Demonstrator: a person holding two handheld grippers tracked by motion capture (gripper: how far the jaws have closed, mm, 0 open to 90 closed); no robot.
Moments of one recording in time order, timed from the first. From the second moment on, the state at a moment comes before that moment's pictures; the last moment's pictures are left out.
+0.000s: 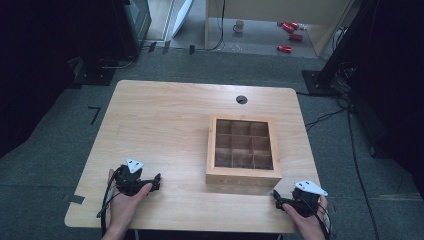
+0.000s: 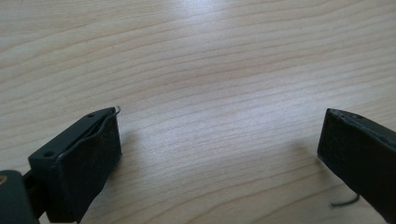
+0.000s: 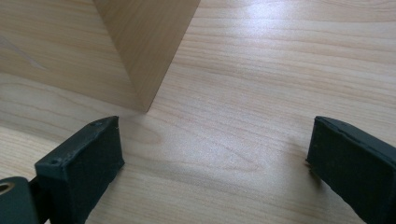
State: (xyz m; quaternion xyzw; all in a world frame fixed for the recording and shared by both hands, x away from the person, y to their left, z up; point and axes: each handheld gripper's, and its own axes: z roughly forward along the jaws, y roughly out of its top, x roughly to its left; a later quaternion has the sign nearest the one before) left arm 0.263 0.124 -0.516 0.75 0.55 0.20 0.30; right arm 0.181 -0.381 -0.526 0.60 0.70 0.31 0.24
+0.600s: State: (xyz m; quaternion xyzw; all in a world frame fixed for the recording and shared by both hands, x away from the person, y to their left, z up) left arm 0.253 0.088 -0.493 0.78 0.48 0.19 0.36; right arm 0.176 -0.372 -0.505 0.59 0.70 0.32 0.26
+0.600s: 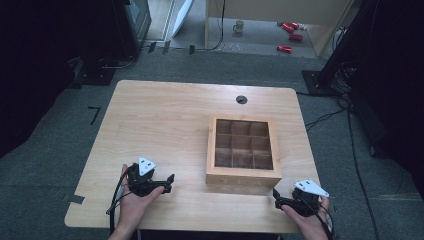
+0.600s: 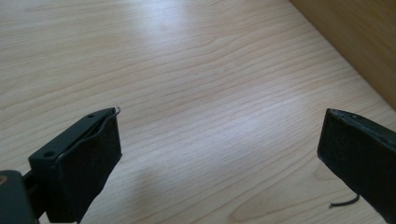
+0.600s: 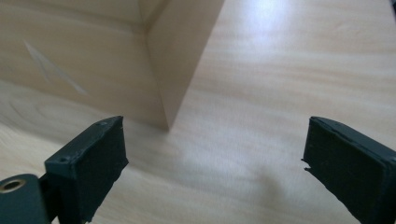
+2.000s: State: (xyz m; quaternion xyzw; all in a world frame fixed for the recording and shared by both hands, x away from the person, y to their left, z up) left arm 0.250 -0.008 -0.480 0.83 0.32 0.07 0.44; right arm 0.186 -0.362 -0.476 0.53 0.71 0.41 0.20
